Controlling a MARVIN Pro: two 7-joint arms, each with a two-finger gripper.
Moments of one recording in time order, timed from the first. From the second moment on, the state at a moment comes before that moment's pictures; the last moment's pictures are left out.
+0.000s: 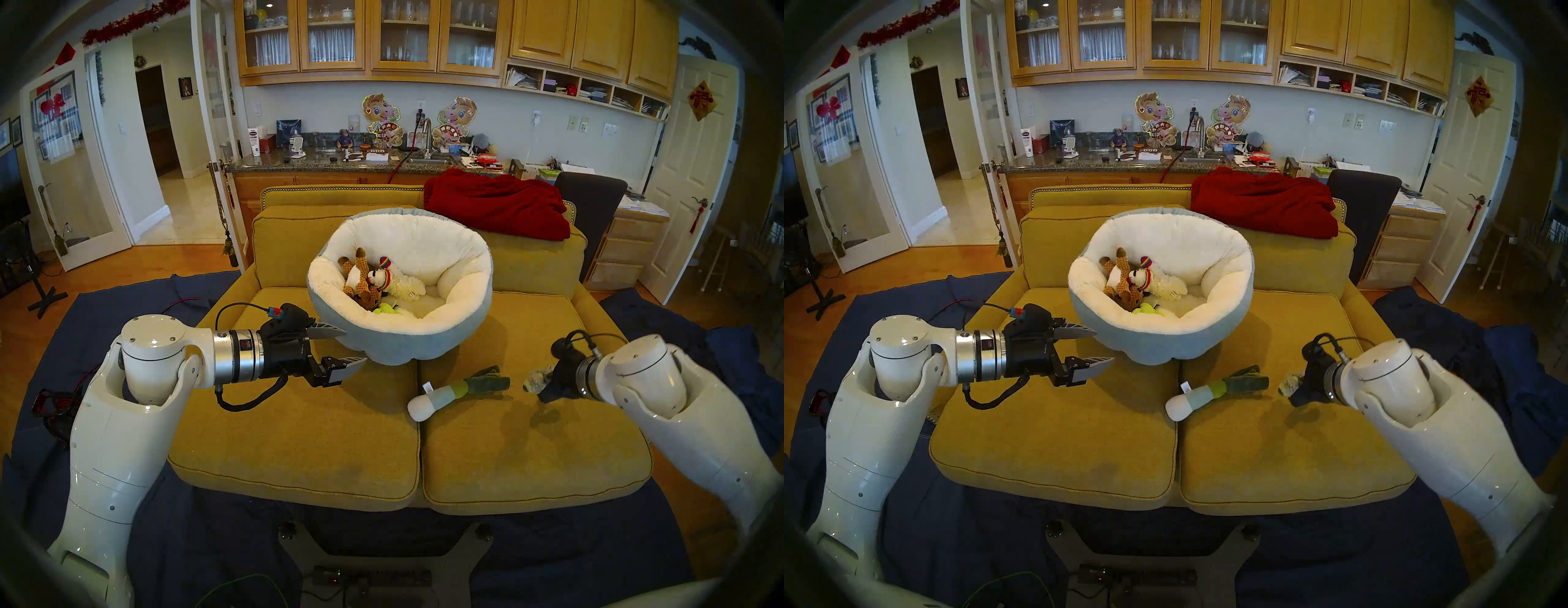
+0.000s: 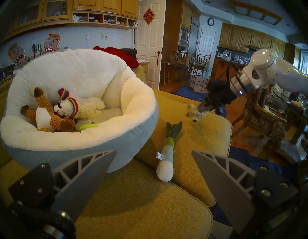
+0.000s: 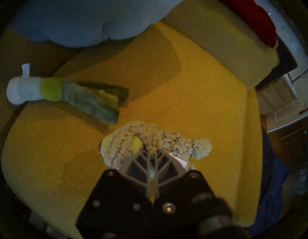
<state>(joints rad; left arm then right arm) 1.60 -1.04 -1.65 -1.92 -0.26 0.56 -1.03 -1.69 -0.55 1.46 -2.00 0.61 0.95 0.00</state>
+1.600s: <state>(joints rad) 1.60 -1.05 -1.65 -1.92 -0.25 0.56 -1.04 -1.45 -0.45 1.48 -2.31 0.85 0.91 0.14</state>
